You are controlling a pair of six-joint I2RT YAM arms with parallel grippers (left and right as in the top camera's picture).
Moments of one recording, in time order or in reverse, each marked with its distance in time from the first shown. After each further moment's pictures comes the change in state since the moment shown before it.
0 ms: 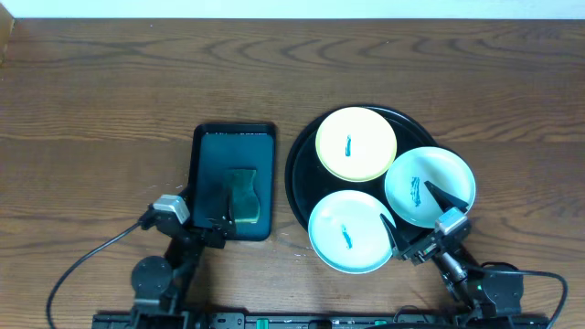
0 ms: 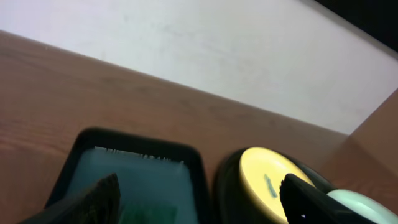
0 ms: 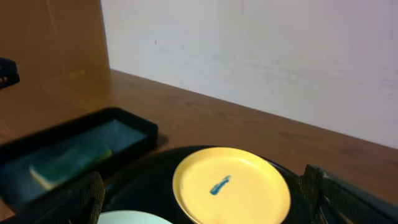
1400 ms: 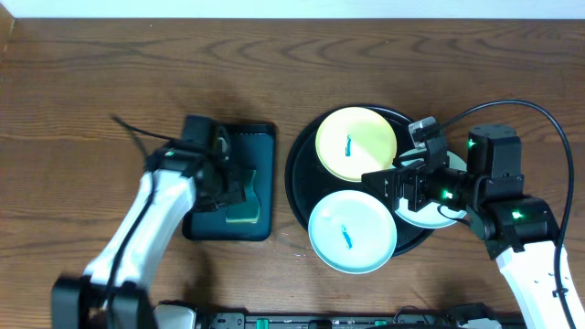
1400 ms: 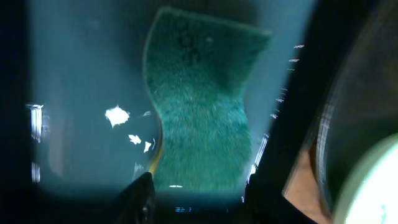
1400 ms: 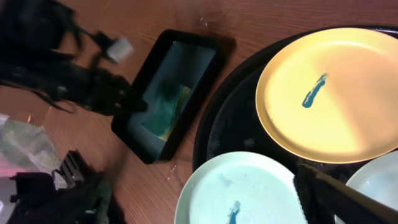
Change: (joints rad) left arm -0.106 1.445 0.823 -0.745 -0.029 0.021; right arm 0.029 1.031 0.854 -0.662 -0.209 0.108
